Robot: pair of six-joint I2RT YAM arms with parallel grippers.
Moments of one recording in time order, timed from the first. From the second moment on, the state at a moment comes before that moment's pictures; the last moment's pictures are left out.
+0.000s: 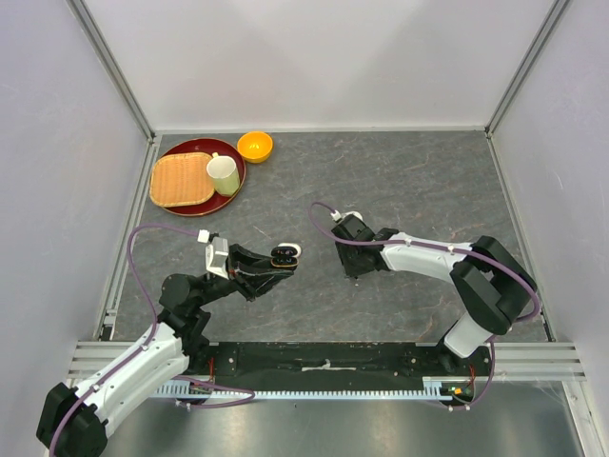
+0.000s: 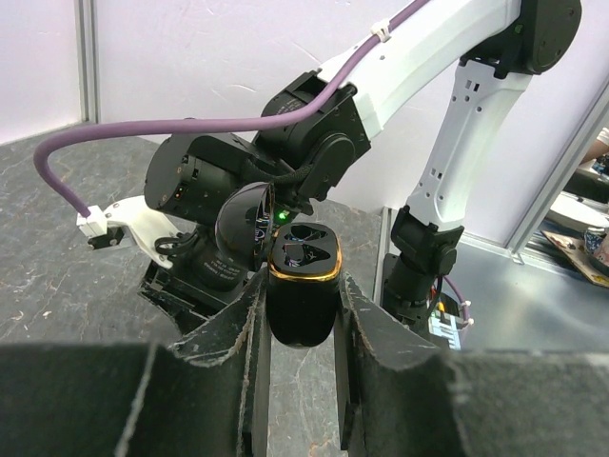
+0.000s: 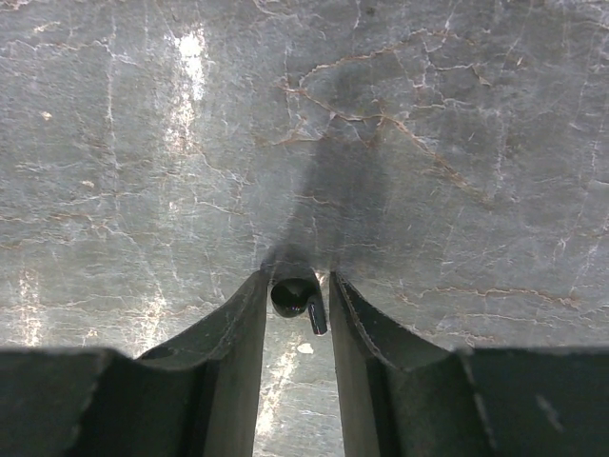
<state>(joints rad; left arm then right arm) -0.59 0.56 0.16 0.81 0.63 -0.48 0.77 1.63 0.89 -0.40 0.17 0.46</state>
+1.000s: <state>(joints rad) -0.59 0.54 0.16 0.76 0.62 -0.48 0.77 1.53 0.77 -0.28 0.24 0.84</state>
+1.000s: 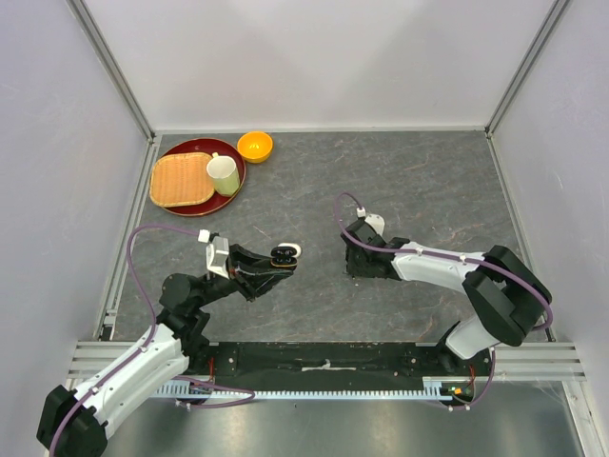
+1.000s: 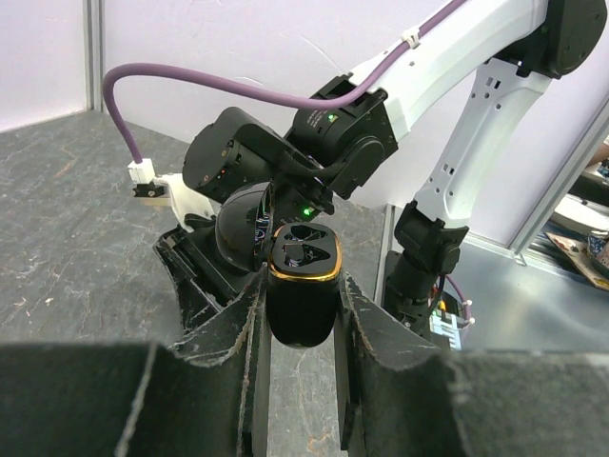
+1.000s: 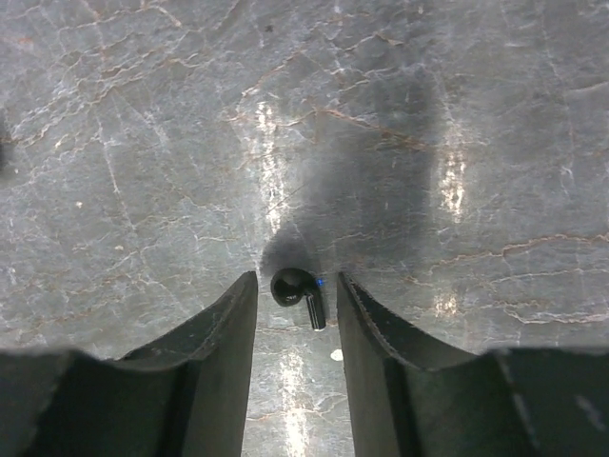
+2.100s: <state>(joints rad) -0.59 0.56 0.16 0.75 0.60 -0.48 0.77 1.60 0.84 -0.32 0.19 0.51</state>
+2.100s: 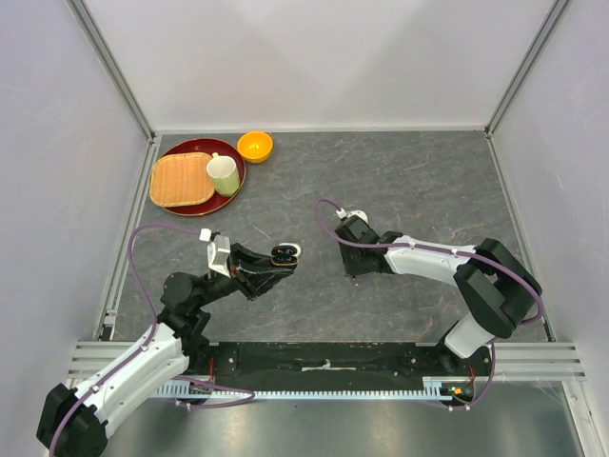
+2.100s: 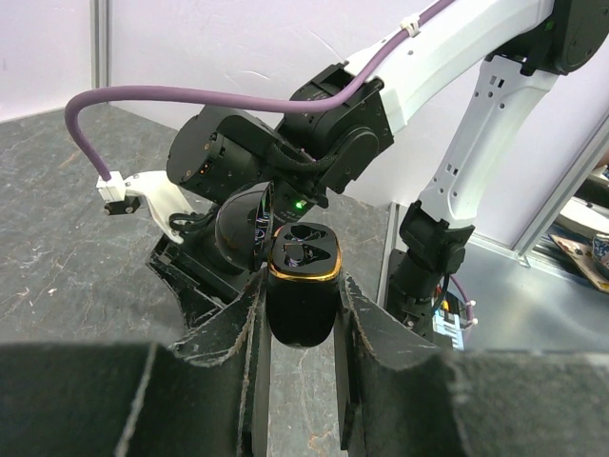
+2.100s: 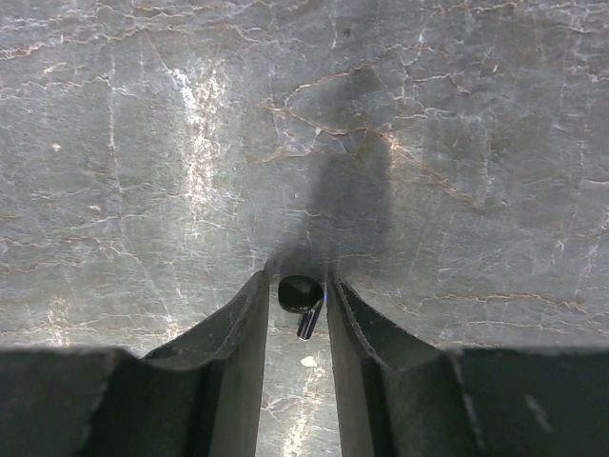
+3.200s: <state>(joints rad) -0.59 0.54 0.16 0.74 0.60 -0.48 0.77 1.60 0.85 -0.34 0.22 0.59</state>
